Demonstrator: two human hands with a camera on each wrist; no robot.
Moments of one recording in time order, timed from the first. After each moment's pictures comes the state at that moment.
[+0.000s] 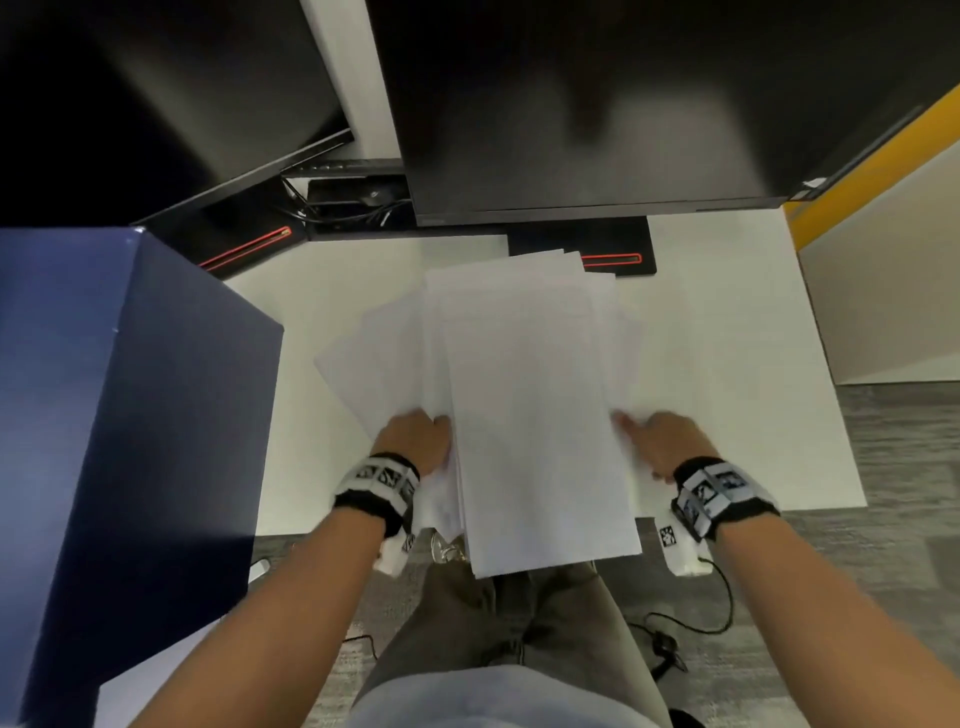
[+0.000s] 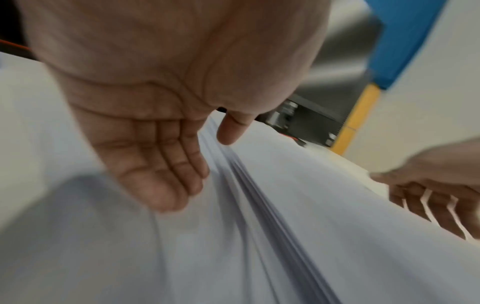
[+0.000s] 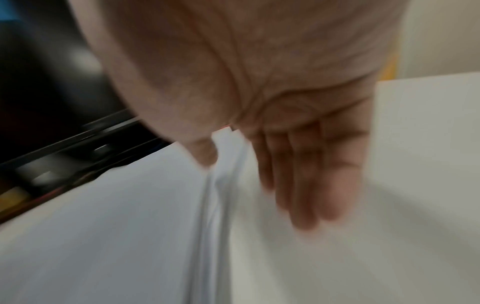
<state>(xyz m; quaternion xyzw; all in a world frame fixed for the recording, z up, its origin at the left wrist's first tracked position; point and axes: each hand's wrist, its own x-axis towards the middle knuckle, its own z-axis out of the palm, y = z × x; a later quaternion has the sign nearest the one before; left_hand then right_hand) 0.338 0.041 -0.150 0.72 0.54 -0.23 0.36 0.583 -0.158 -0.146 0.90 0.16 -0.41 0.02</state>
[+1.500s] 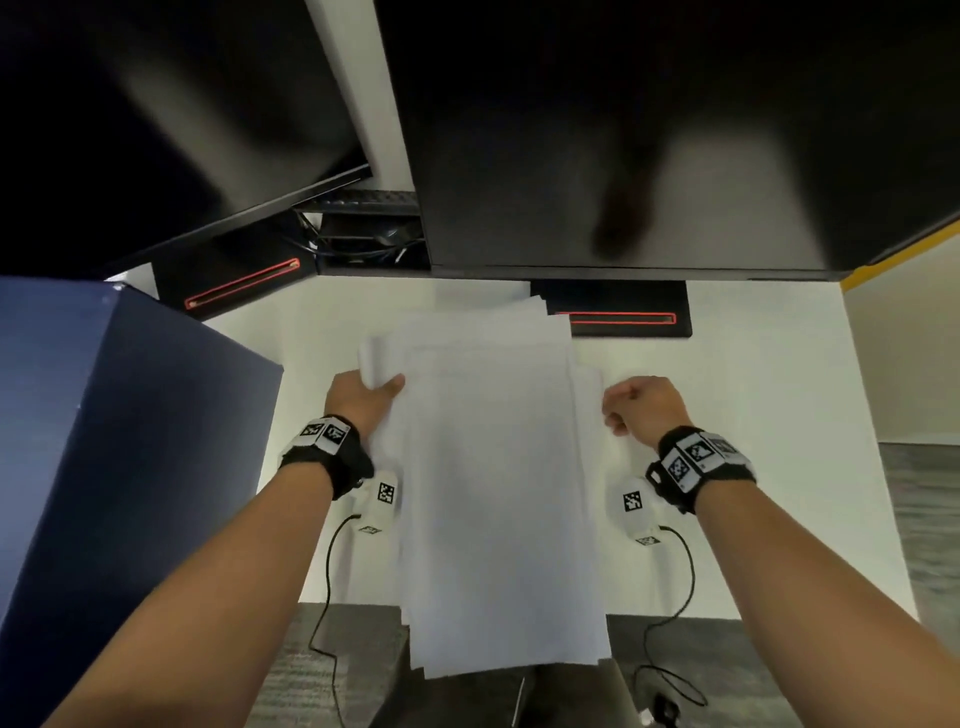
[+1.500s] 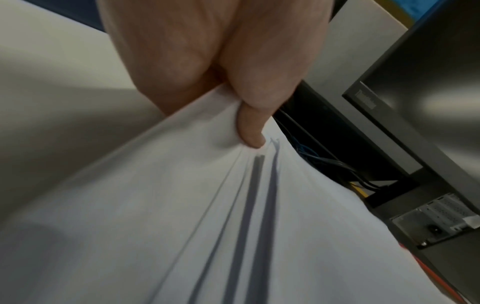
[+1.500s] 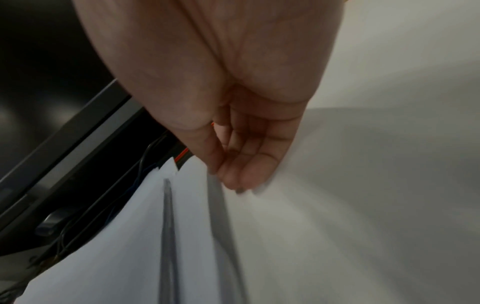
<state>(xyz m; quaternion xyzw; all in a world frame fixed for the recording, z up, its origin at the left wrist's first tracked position) 0.350 0.186 -0.191 0.57 0.67 0.04 0.47 0.645 -0.035 -0.177 0.85 0.15 -0.41 -0.29</state>
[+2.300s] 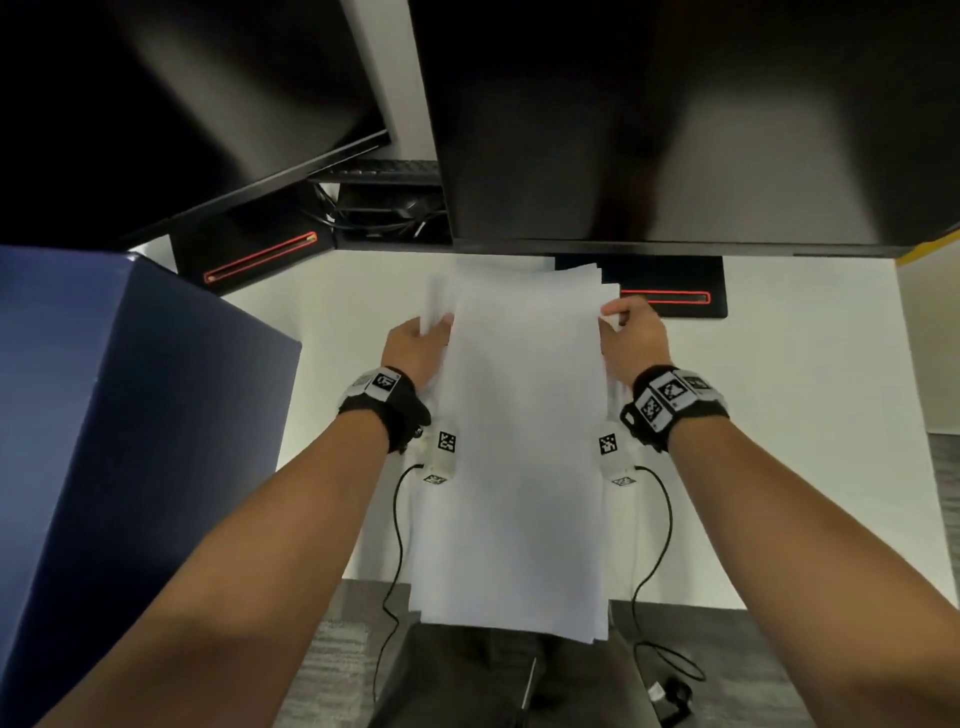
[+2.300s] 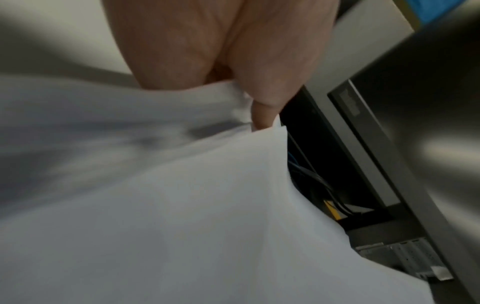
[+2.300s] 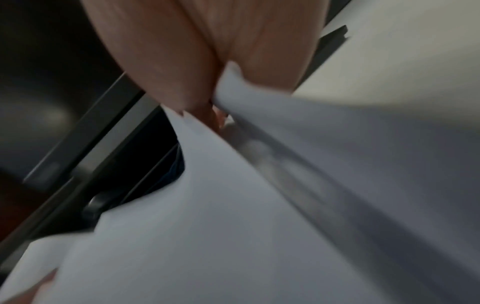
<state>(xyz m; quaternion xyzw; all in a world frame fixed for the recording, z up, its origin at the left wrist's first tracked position) 0.398 0.188 -0.196 0.53 0.64 0.09 0.56 0.632 0.036 -0.184 0.86 0.20 -0.30 -0.36</state>
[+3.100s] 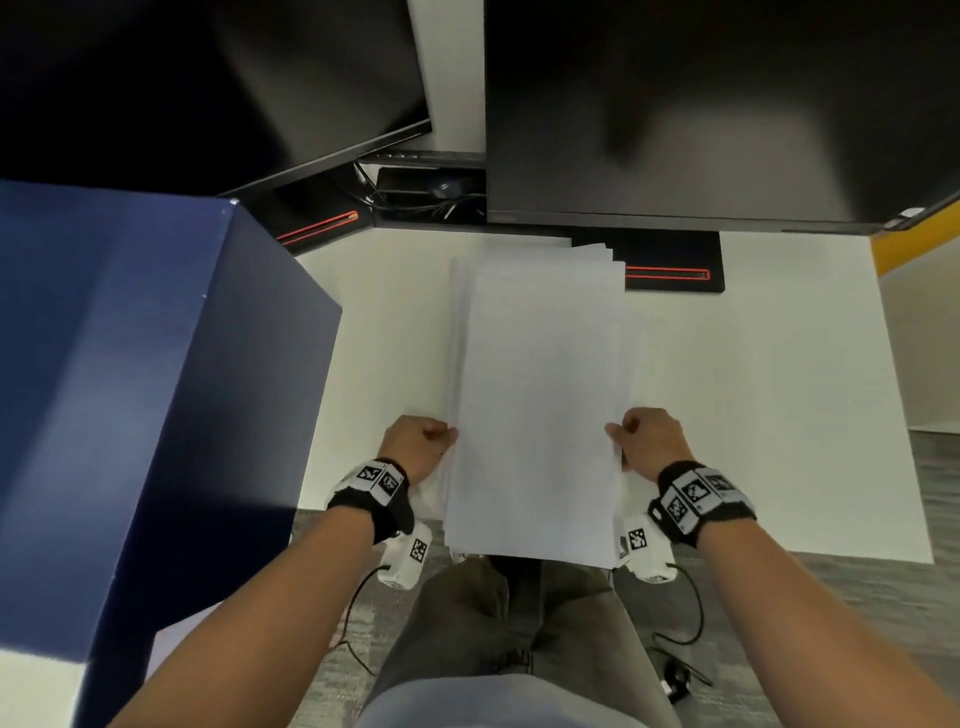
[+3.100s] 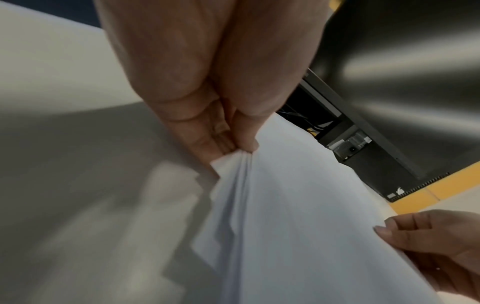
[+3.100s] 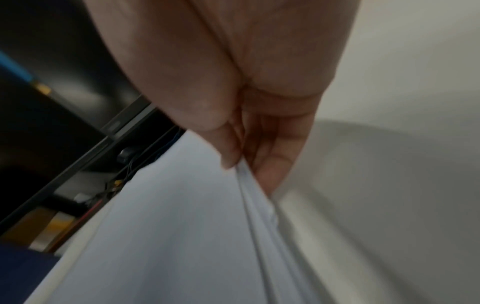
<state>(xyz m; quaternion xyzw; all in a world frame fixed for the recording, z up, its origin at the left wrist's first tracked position) 0.264 0.065 -0.190 0.66 0.57 -0.09 0.48 0.540 -0.101 -0.172 0.88 0.23 -0.39 -0.14</state>
